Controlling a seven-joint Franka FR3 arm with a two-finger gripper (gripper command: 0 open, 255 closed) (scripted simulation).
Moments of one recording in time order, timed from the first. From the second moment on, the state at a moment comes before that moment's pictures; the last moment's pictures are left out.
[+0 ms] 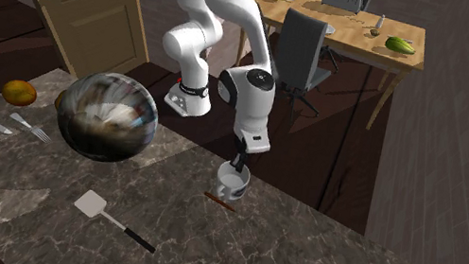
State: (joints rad) arm -0.09 0.00 -0.43 -2.60 -0.08 2.63 -0.51
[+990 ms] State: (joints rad) arm -0.10 -0.19 -0.41 -2.54 -0.17 2.39 -0.45
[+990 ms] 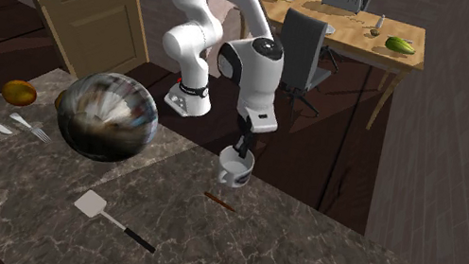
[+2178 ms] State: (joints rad) arm -0.23 -0.53 -0.44 -2.65 -0.31 2.18 -0.50
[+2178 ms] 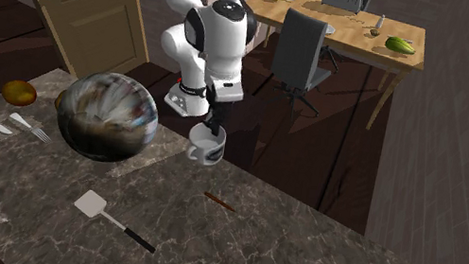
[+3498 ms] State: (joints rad) arm -0.73 -1.00 -0.67 -2.82 -0.60 2.13 -0.99
